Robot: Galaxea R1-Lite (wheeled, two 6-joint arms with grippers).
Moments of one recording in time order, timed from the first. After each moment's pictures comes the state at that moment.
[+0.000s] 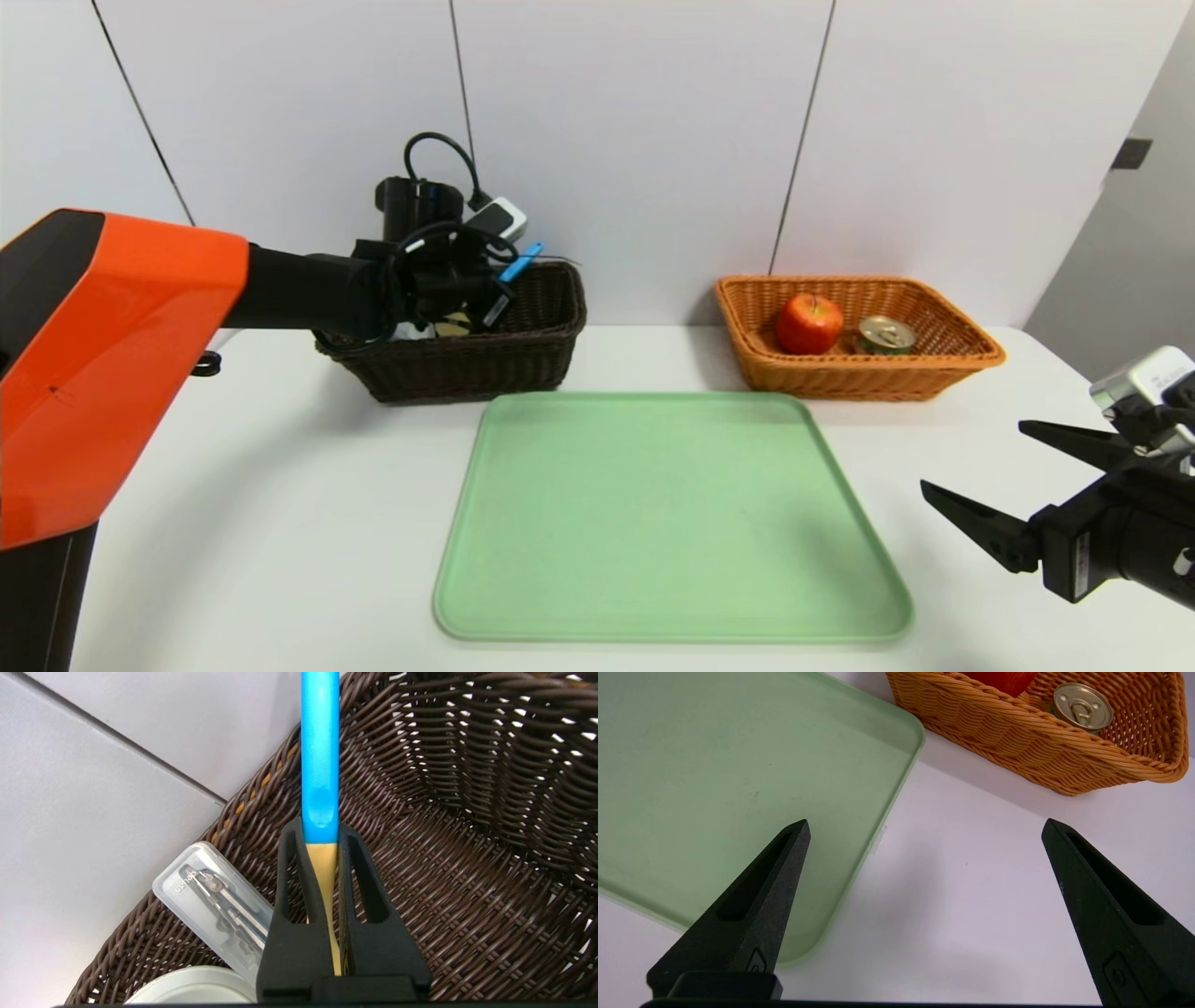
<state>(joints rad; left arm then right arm) -0.31 2.20 -1.69 -0.20 -0.03 0.54 0.27 1.15 -0.36 -0.45 0.01 -0.24</state>
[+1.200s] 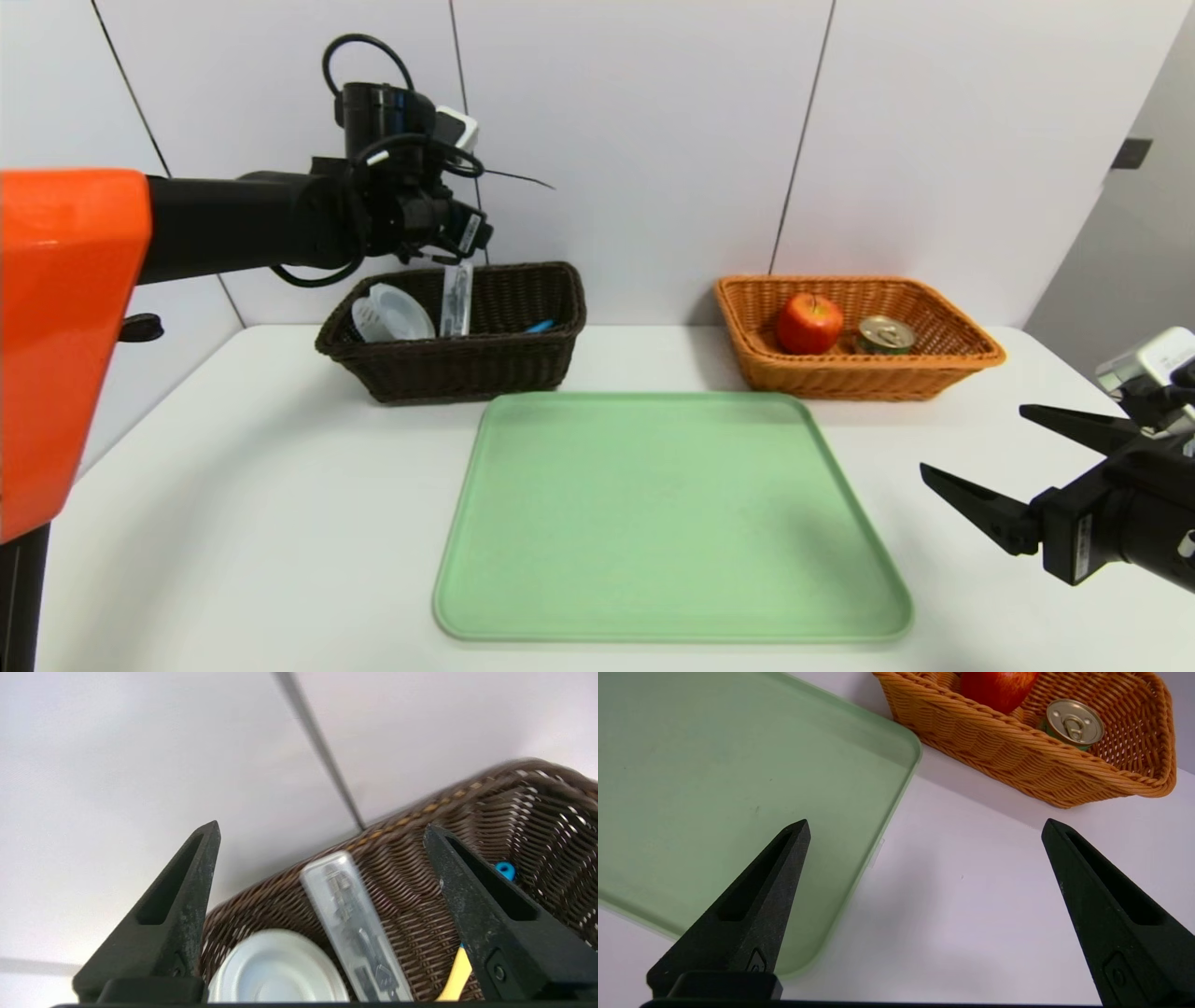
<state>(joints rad) -0.31 2.14 -1.90 -0.01 0.25 0.32 0.27 1.15 -0.39 -0.45 0.01 -0.24</state>
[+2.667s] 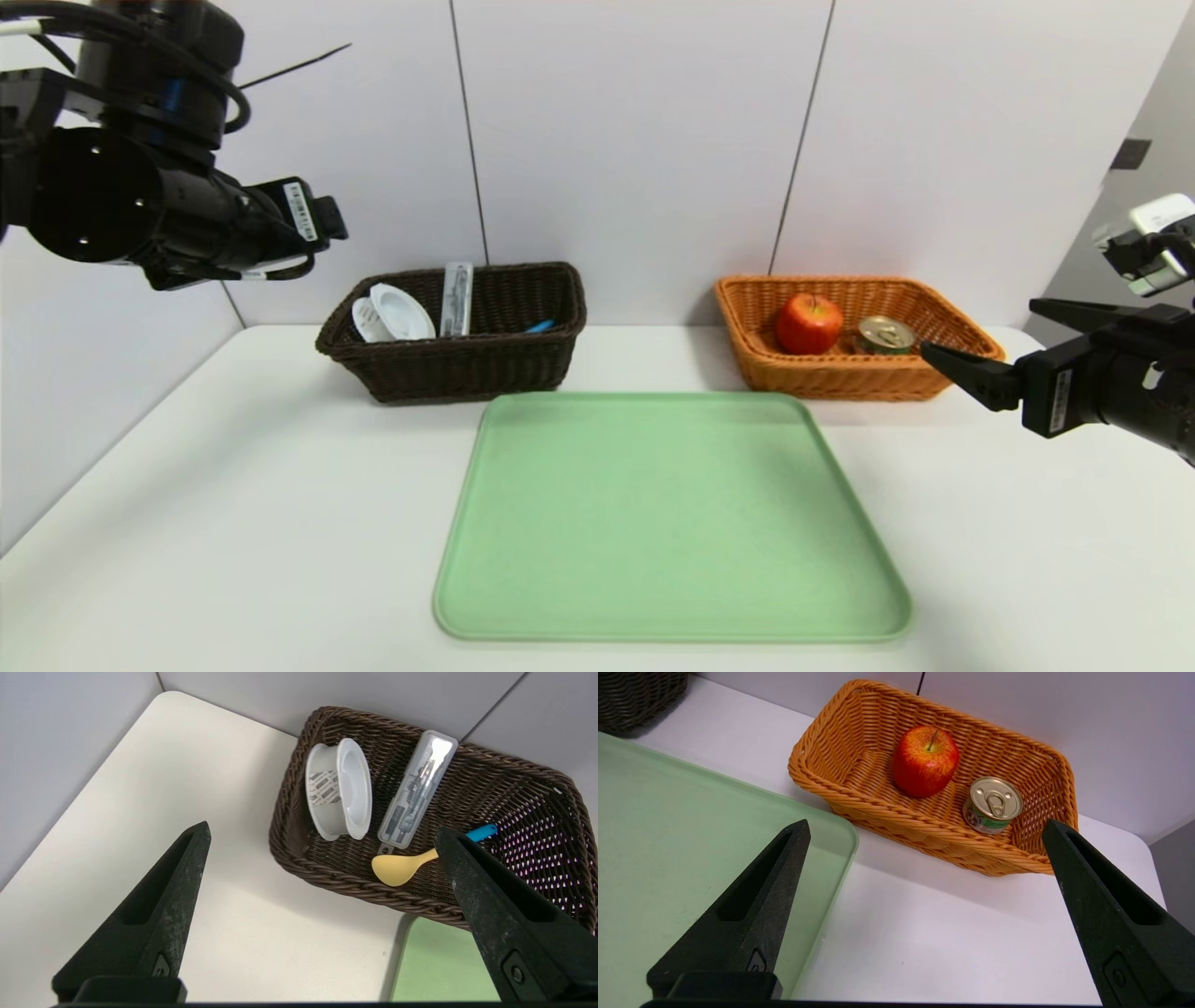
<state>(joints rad) -0.31 1.62 -1.51 0.37 0.53 -0.47 0.18 1.28 -0.64 -0.45 0.00 -0.24</state>
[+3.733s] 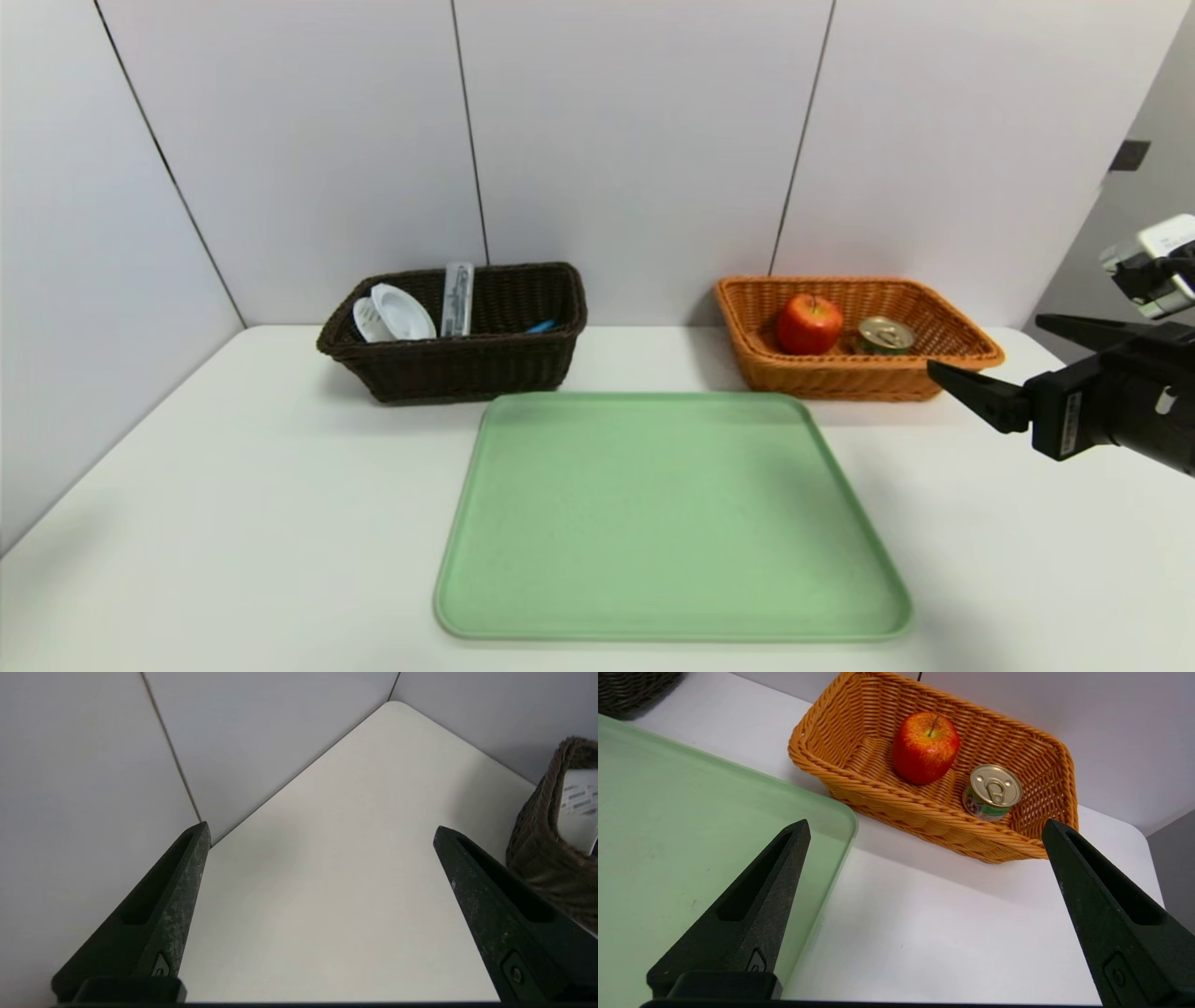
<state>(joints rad) 0.10 1.01 -0.86 0.22 0.51 -0.36 0.17 1.26 -0.59 -0.45 0.00 -0.26</state>
